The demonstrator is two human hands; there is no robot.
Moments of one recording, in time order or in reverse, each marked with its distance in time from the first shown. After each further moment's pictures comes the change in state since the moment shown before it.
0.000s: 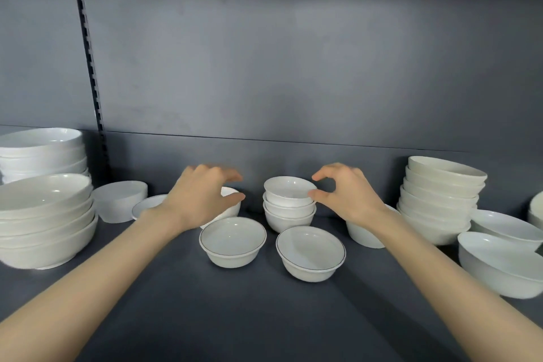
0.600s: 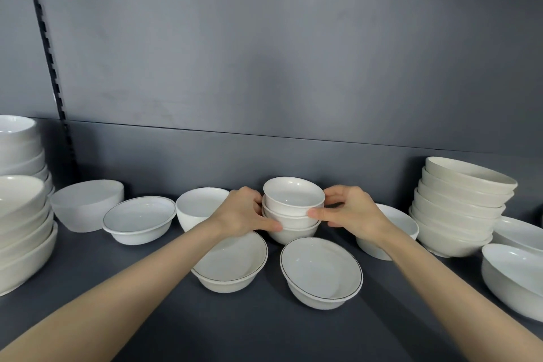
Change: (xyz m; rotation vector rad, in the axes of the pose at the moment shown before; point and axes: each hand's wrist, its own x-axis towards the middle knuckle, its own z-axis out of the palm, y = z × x) left_hand 0.063 -0.006 0.103 -0.667 -0.336 -0.193; right_hand 0.021 0.042 0.044 0.474 -0.157 0.292
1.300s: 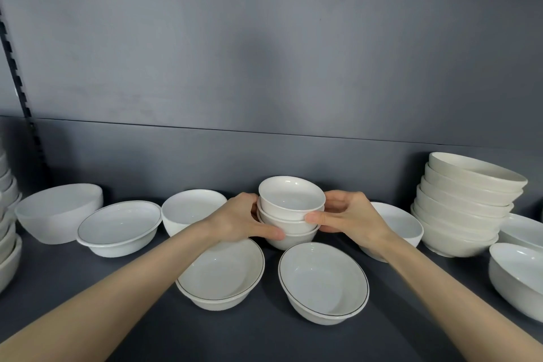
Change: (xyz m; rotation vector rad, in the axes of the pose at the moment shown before) left_hand 0.023 -0.015 0.005 -0.102 -0.196 0.064; right_hand 0.008 0.022 0.006 0.327 -0.056 -0.006
